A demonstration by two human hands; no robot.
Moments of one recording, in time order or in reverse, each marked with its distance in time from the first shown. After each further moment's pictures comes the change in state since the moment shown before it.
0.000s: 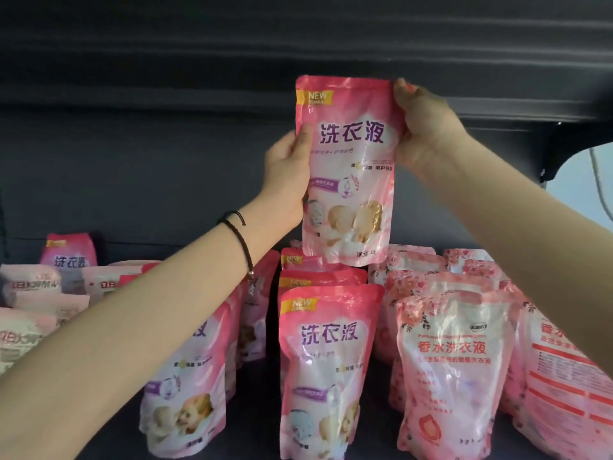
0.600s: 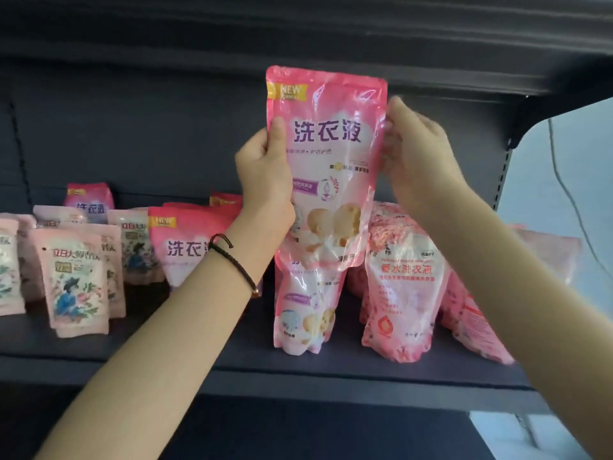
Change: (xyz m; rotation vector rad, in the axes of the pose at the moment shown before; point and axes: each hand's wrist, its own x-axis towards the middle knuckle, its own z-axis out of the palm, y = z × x) left_hand -0.134 0.036 -0.004 0.036 0.265 0.024; right_hand -0.154 0.003 -0.036 -0.370 -0.063 -0.051
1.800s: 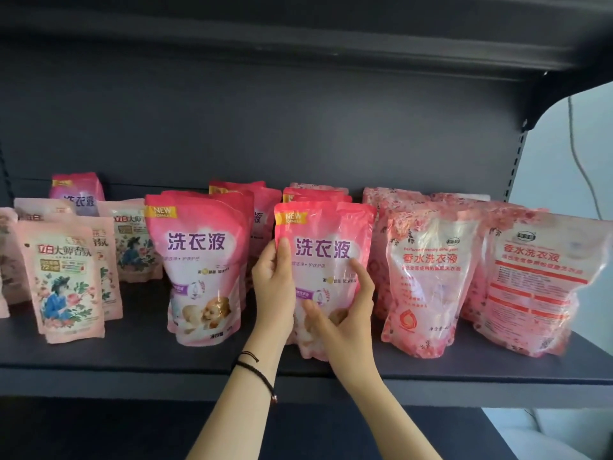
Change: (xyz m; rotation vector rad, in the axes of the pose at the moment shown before) left_hand -0.039 -0.155 -0.078 0.134 -0.071 -0.027; right_hand -0.115 0.229 0.020 -0.276 0.070 -0.179
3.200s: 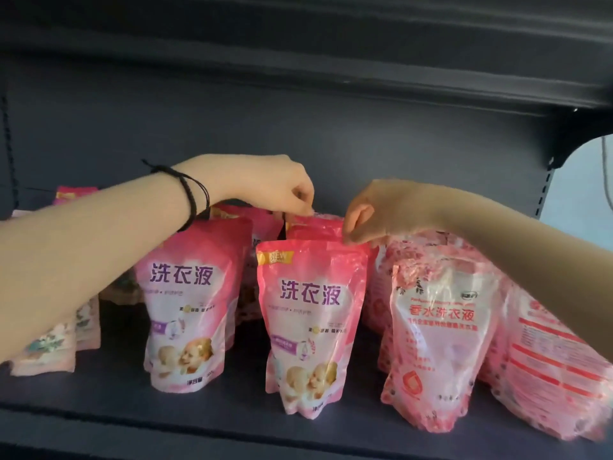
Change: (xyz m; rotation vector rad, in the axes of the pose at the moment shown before) left_hand 0.163 0.144 0.026 1.433 -1.000 0.347; right_hand 0.219 -0.140 -0.045 -1.059 -0.982 -0.079
